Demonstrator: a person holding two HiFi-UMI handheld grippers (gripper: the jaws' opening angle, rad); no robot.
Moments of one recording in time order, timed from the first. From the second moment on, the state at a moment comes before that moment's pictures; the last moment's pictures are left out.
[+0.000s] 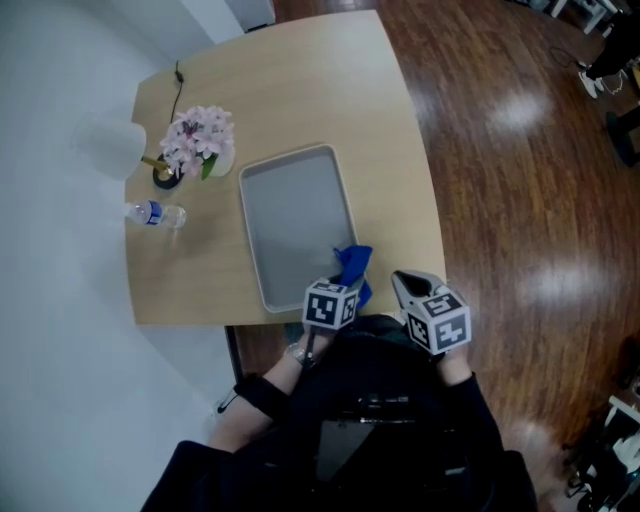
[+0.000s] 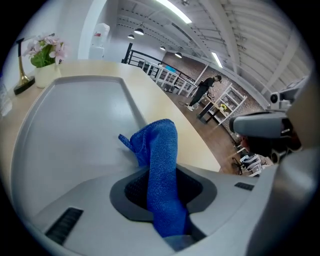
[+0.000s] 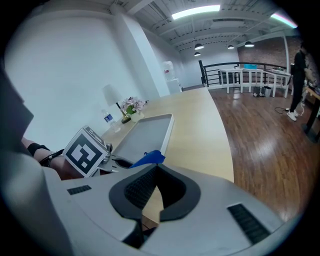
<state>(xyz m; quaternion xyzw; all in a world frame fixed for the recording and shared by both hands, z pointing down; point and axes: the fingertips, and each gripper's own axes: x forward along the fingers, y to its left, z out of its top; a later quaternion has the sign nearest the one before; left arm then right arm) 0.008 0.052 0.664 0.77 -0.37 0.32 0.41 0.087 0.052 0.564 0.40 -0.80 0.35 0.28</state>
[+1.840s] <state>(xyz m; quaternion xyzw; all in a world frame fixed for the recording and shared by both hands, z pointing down) -0.221 -0.176 0.664 0.69 -0.52 0.34 0.38 0.043 0.006 0.568 0.38 -0.80 0.36 0.29</state>
